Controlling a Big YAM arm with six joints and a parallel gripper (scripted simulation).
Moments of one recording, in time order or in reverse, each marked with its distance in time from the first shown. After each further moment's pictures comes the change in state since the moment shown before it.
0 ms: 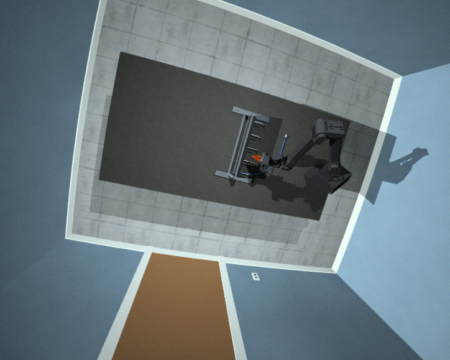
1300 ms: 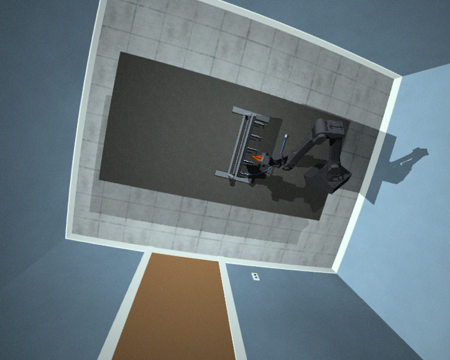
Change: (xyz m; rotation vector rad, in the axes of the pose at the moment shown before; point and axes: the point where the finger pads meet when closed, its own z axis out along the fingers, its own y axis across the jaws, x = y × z) arm 0.001 0.000 -0.001 -0.001 0.002 0.000
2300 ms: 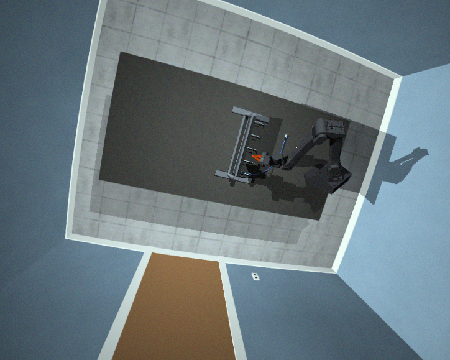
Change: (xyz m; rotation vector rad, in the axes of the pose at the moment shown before) arm -0.002 -0.002 0.000 0.007 -0.004 0.002
